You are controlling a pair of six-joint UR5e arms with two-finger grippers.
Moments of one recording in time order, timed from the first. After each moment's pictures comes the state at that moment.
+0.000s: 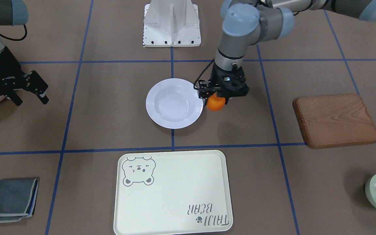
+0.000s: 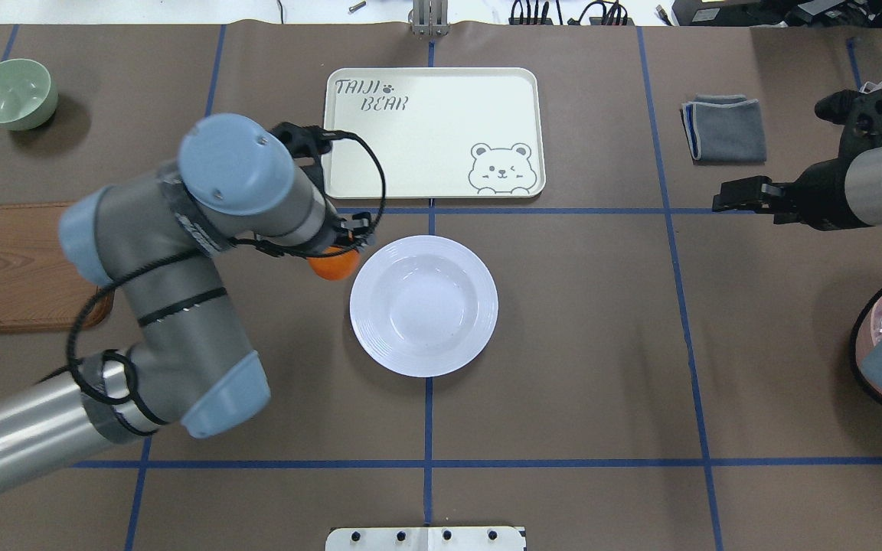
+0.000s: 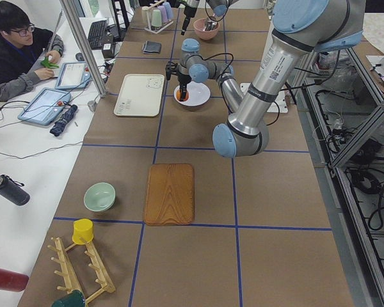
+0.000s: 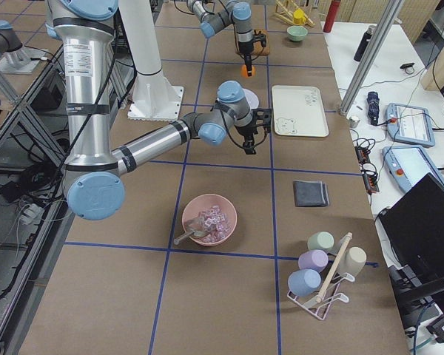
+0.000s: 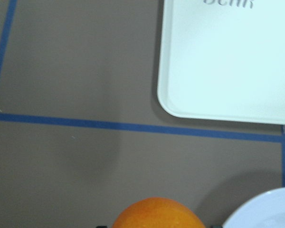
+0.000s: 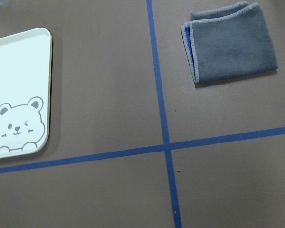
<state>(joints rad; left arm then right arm) -0.56 -2.24 -1.74 -1.59 -1.79 -1.32 0.90 -1.54 1.99 -1.07 1.95 1.20</state>
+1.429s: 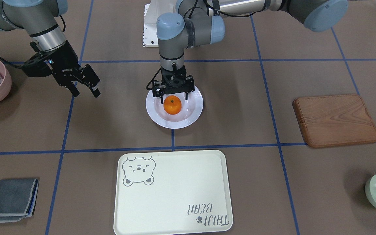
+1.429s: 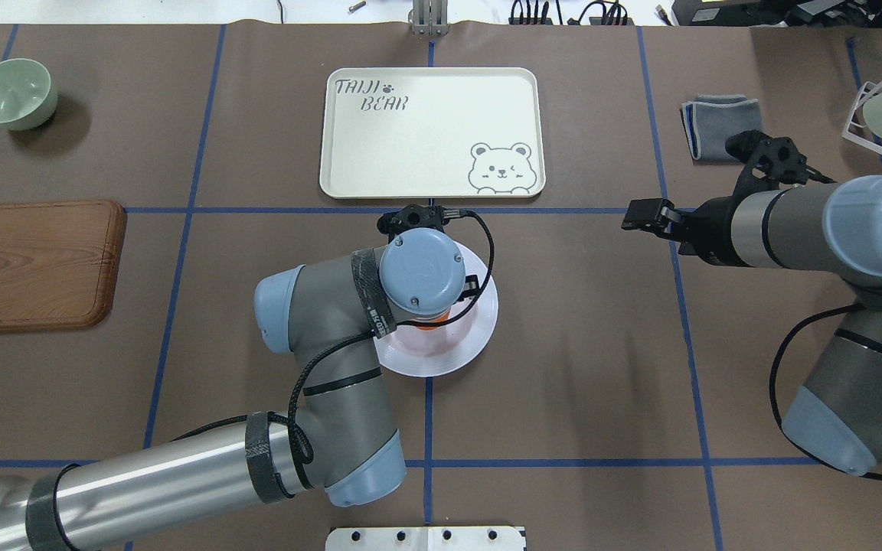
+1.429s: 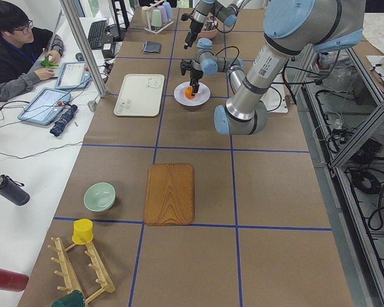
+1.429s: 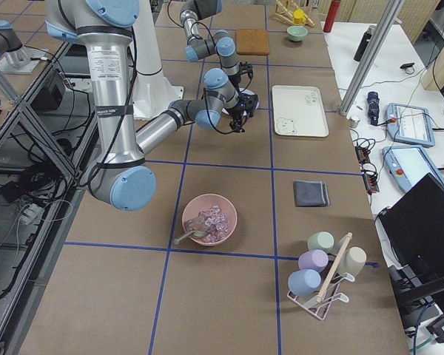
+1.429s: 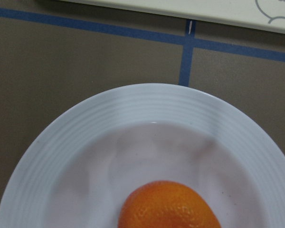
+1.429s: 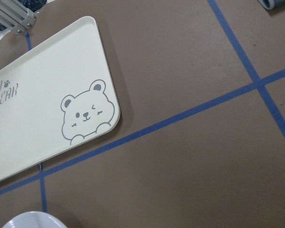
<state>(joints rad) -0.41 -2.43 -1.50 -1.61 -1.61 -1.43 0.61 -1.46 2.02 -1.01 1.68 1.61</state>
